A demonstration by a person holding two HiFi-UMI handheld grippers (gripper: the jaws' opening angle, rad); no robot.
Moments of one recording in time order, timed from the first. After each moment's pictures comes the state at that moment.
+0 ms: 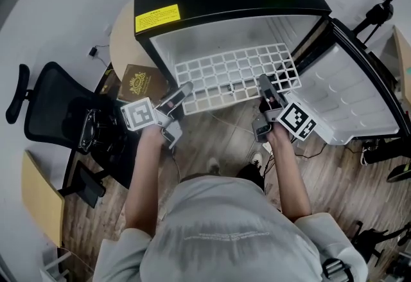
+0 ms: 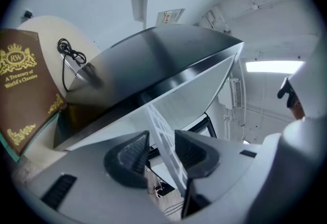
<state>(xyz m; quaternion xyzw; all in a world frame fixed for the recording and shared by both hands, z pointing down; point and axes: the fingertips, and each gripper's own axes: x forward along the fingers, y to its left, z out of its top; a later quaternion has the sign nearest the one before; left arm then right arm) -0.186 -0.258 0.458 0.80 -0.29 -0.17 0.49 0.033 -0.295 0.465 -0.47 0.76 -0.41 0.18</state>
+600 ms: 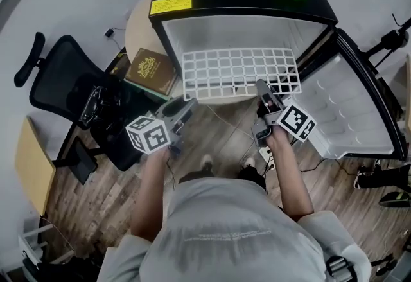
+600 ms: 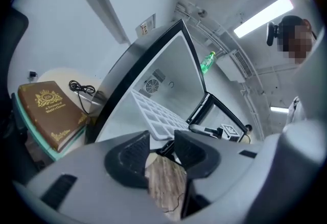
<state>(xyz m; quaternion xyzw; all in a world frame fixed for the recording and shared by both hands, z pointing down) -0.182 -0.184 0.472 0.83 -0.46 -0.05 0.32 0.017 -0.278 0.465 -0.38 0.79 -0.46 0.13</state>
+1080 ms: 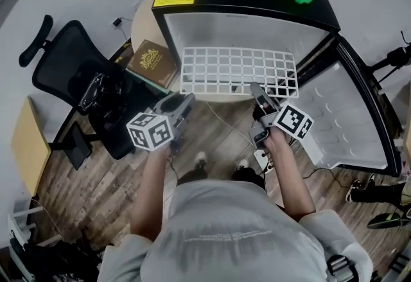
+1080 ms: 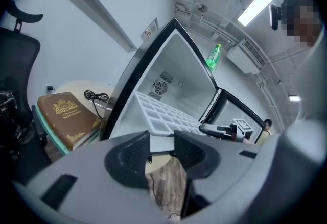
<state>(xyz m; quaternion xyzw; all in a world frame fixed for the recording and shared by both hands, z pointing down) -0.180 -0.181 0.475 0.78 -0.54 -0.03 0.30 0.006 -0.271 0.467 -0.32 0.81 -0.48 0.08</state>
